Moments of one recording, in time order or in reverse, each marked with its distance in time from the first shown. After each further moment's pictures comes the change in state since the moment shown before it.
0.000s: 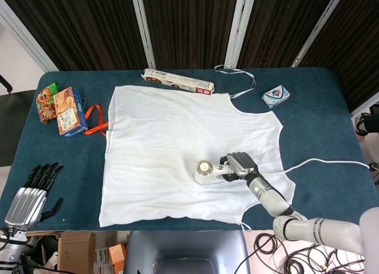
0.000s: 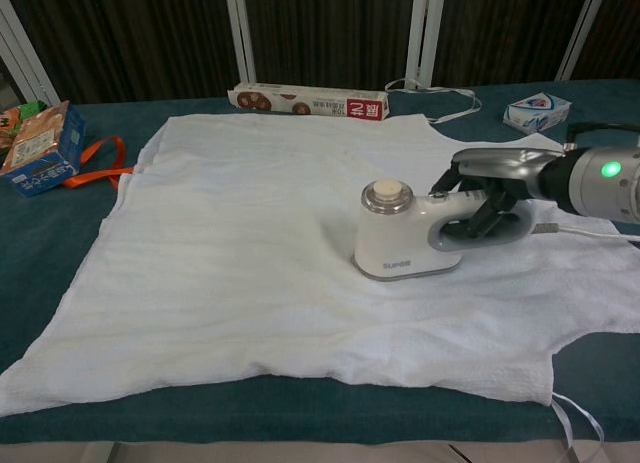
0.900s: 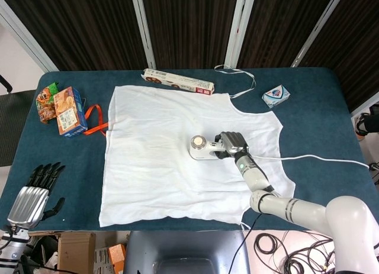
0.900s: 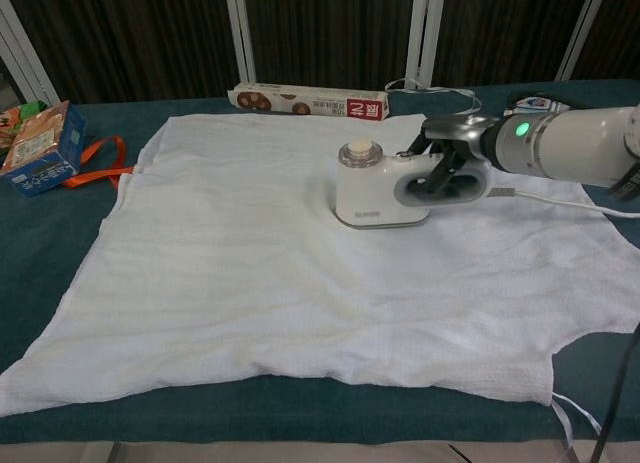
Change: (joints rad) left arm -0.011 -0.007 -0.002 0.001 -0.013 -0.022 0.014; right arm 0.156 -0.144 0.094 0.254 0.263 -0.065 -0.115
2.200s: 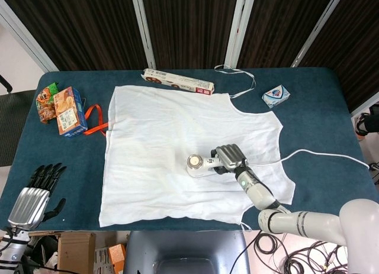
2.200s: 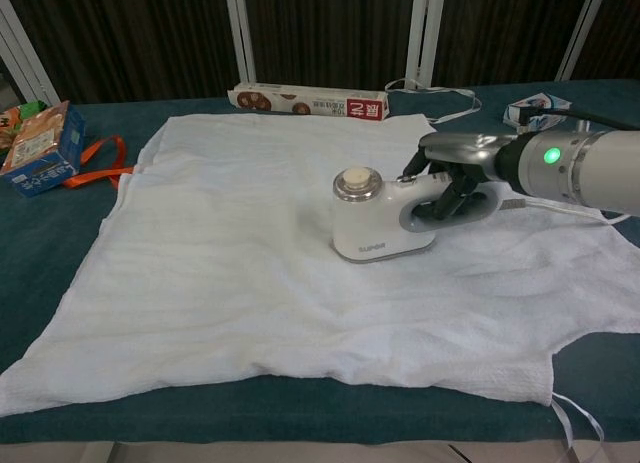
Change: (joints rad) left arm 0.002 0.002 0.007 -0.008 0.017 0.014 0.001; right arm -0.056 0.069 -0.080 -0.192 -0.152 0.115 -0.031
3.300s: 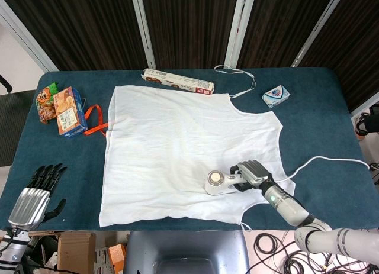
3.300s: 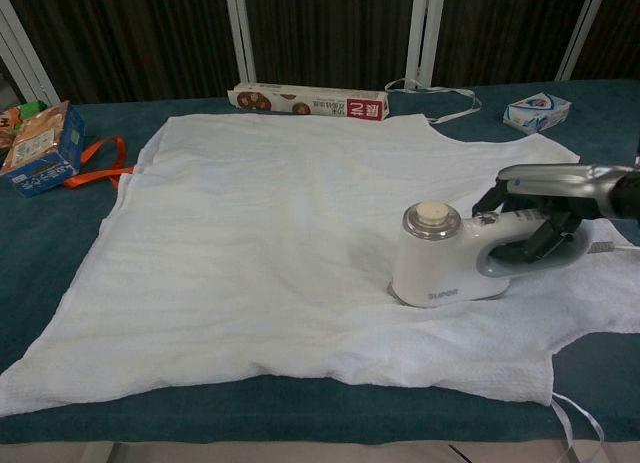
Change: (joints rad) left arm -0.001 0.002 0.004 -0.006 0.002 -0.004 0.005; right arm -0.217 0.213 -0.084 -0.150 -0.398 -0.076 0.336
